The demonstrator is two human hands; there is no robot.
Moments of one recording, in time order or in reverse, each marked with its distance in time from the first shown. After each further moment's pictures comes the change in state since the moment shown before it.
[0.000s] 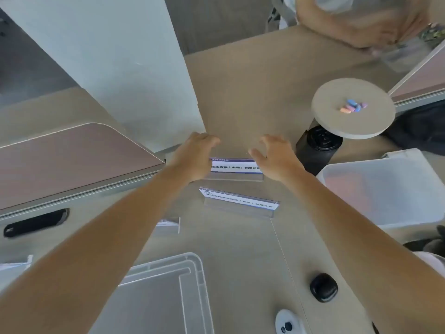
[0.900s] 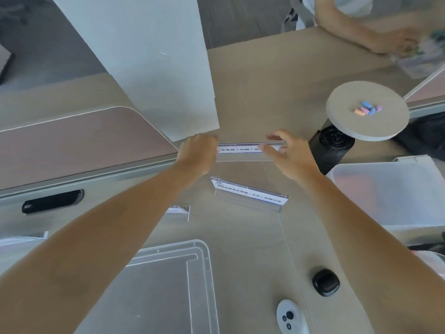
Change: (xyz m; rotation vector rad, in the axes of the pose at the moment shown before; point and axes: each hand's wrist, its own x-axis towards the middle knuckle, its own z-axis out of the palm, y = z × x) left_hand -0.023 -0.003 -0.005 0.228 0.014 -0.120; right_hand -0.027 -0.005 -0.006 0.320 0.109 -0.072
